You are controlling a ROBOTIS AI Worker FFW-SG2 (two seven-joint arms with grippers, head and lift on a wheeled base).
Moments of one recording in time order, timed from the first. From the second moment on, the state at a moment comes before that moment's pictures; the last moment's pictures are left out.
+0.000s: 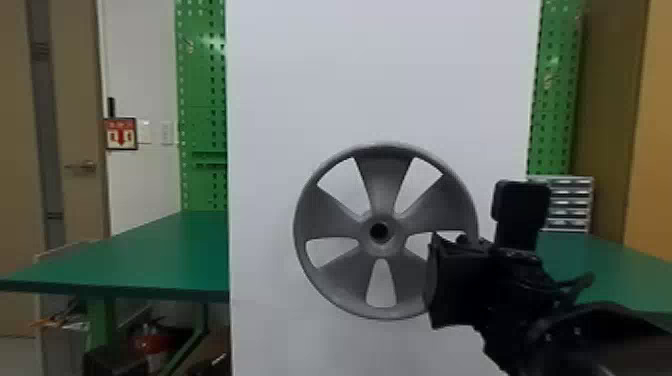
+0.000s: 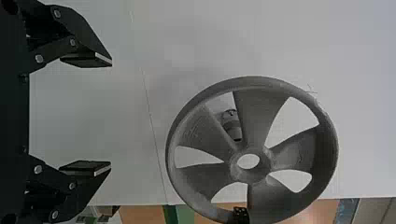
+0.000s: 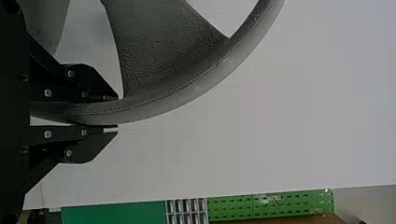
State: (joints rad) left arm -0.03 0.20 -0.08 -2.20 0.21 0.56 -0.37; right arm -0.55 -0.05 0.12 -2.02 -0.29 0.87 -0.52
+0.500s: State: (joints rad) left arm -0.03 0.20 -0.08 -2.20 0.21 0.56 -0.37; right arm -0.58 -0.06 0.12 -1.97 -0.29 0.86 -0.52
